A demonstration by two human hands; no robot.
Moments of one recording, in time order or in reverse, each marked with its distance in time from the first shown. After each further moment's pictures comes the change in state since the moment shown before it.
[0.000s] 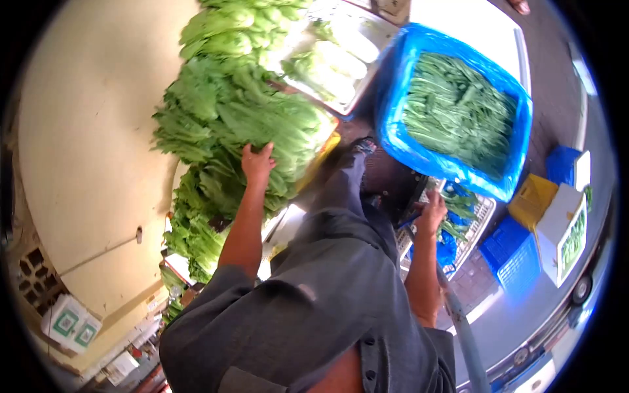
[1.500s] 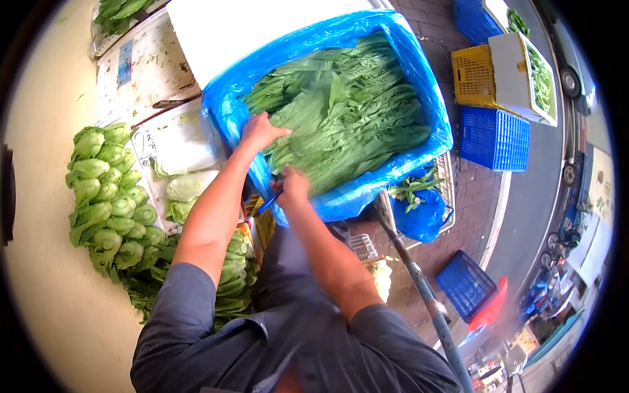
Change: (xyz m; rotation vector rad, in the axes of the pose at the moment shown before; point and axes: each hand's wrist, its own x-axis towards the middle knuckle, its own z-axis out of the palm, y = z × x) left_hand 0.014 0.125 0.562 1.278 -1.069 0.849; right_hand 0.164 -0.055 0.248 0.904 0.209 0.599
